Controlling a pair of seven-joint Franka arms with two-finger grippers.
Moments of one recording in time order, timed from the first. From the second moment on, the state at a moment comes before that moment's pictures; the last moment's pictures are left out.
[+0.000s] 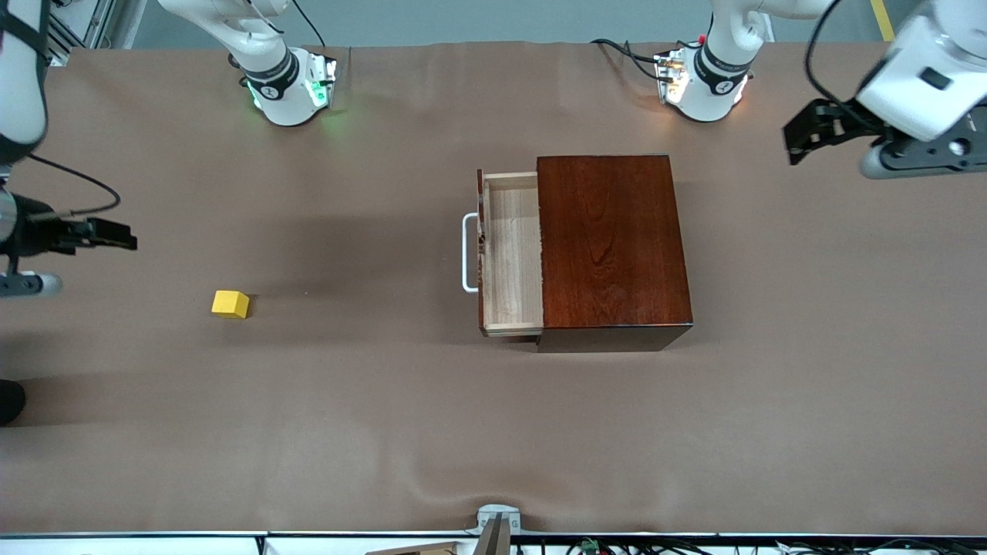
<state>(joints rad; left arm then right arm) -0.31 0.17 0.07 -1.12 0.05 1.16 -0.21 -0.03 0.24 -0.07 -1.48 -0.01 1.52 -0.17</state>
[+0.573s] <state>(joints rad) -0.23 -0.02 0.08 -1.45 0.05 1.30 -0.14 -0.04 0.37 -0.07 -1.50 0.01 1.72 -0.17</state>
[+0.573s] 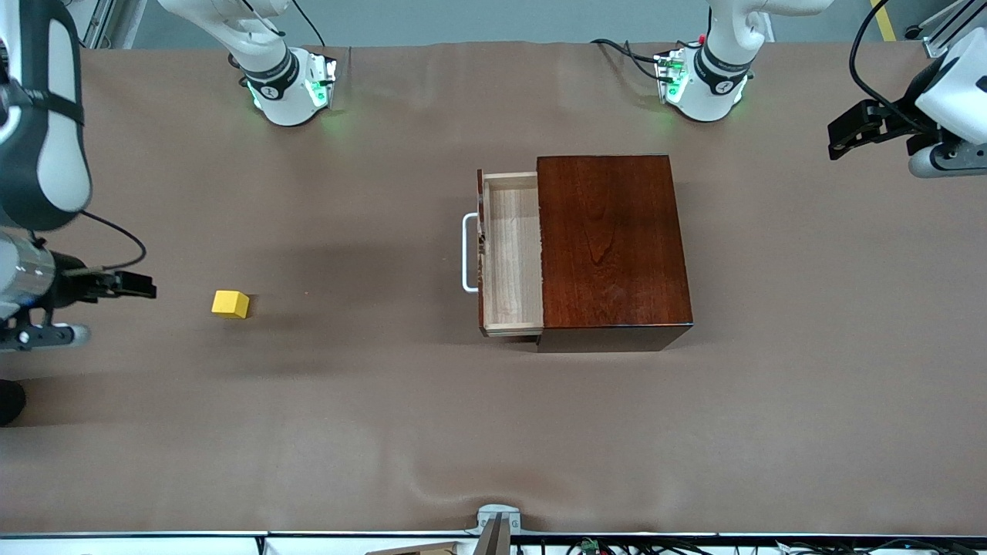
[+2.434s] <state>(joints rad) -0.18 -0.13 0.06 -1.61 0.02 1.41 -0.08 -0.06 0.42 -0.06 -2.03 0.07 2.32 -0.17</state>
